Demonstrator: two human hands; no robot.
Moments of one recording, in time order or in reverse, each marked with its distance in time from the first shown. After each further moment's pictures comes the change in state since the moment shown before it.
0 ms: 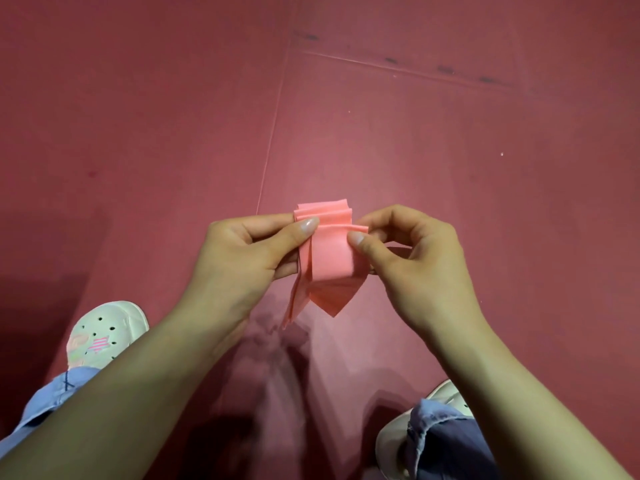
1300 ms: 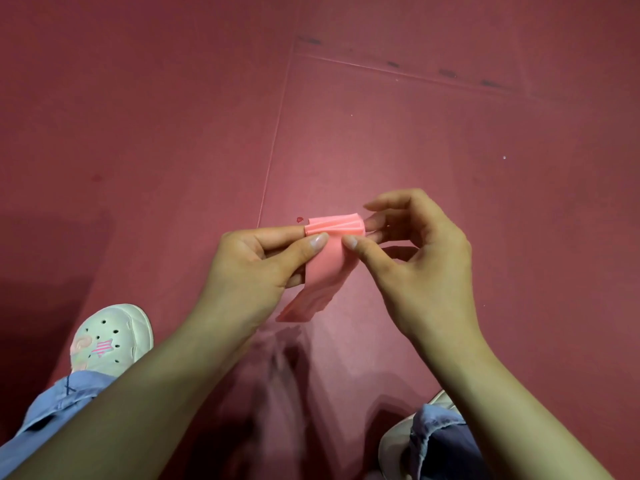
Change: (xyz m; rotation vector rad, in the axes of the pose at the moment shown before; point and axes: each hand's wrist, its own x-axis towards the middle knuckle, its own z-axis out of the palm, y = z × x) left_hand -0.001 -0.009 -0.002 0.014 -0.074 0.036; right_hand -0.003 -0.005 0.005 -0.013 0.097 -0.167
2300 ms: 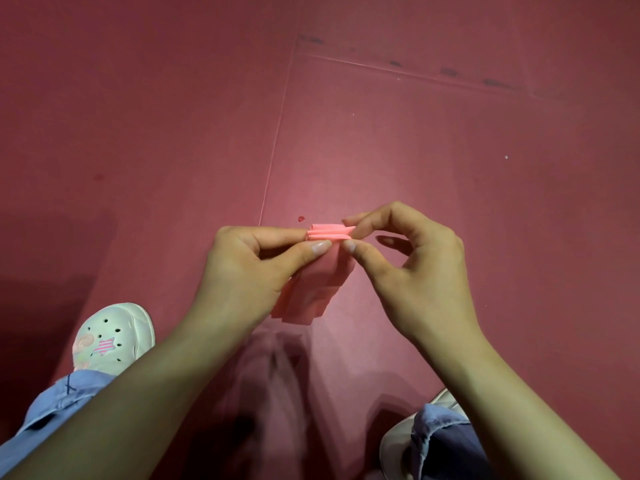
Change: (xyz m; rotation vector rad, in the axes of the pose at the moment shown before) left_hand 0.000 0.003 -0.008 0.278 0.012 0.140; right_hand -0.001 0.001 0.000 -0.136 -0.093 -0.009
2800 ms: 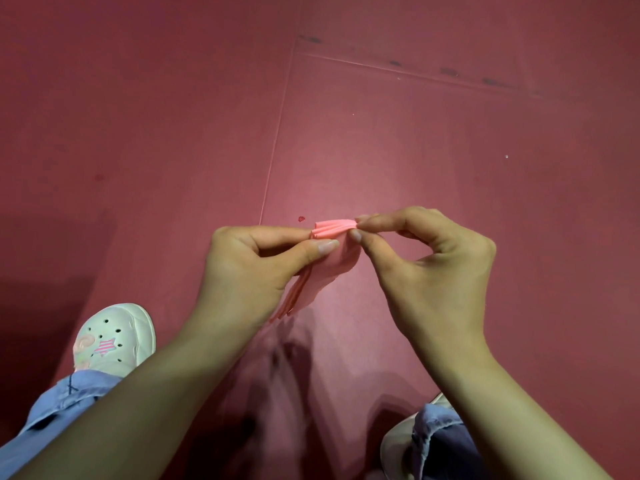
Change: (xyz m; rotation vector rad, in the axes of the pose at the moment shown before) left_hand -0.006 0.009 0.006 -0.065 0.040 0.030; right_hand -0.002 0.003 0.003 -0.059 0.318 -0.197
